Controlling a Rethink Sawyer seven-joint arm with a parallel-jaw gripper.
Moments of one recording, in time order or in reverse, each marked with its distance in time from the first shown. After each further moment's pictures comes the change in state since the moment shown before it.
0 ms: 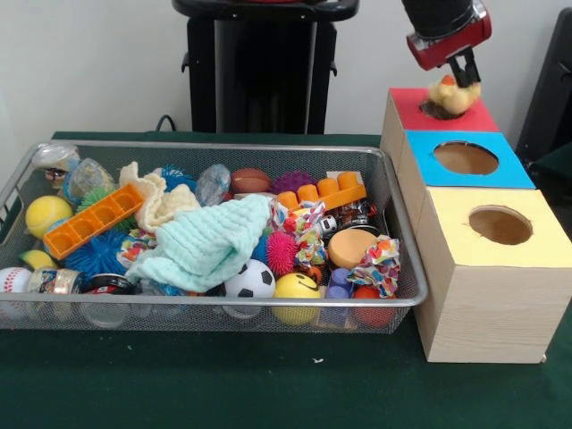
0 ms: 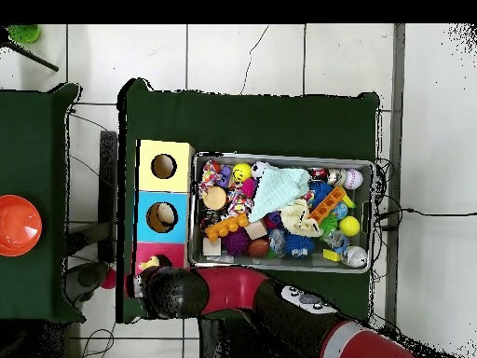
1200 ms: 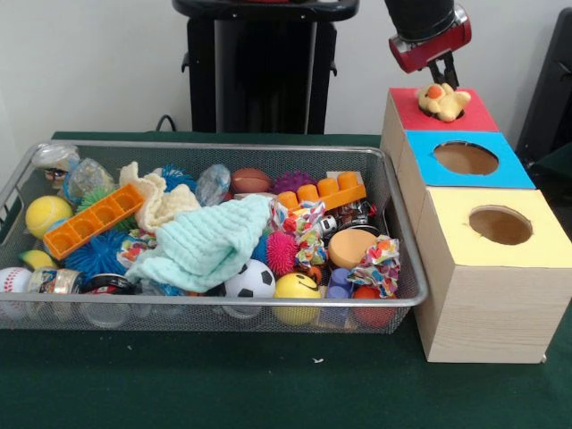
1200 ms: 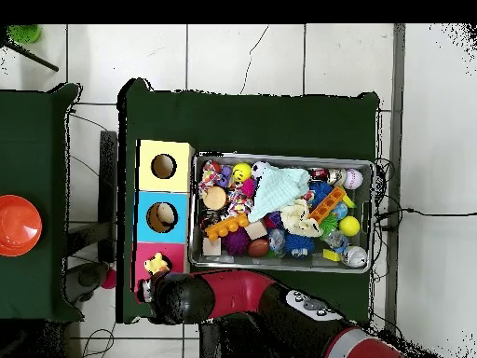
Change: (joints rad) arm 0.005 -0.012 -0.053 0.000 -0.077 0.000 0.000
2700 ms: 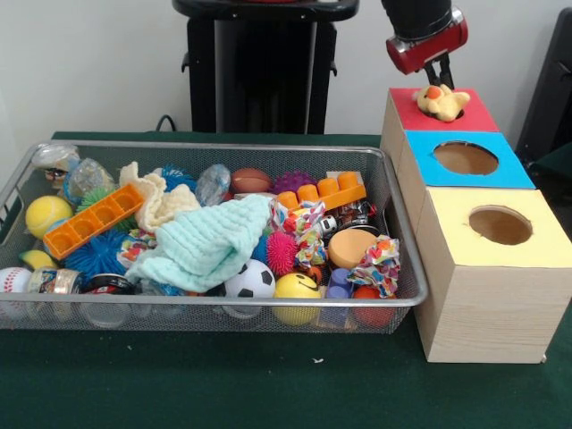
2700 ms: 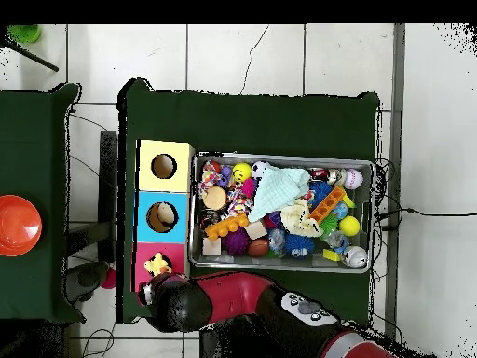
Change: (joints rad) arm 0.026 -0.017 -0.026 0.001 -0.081 -0.050 0.000
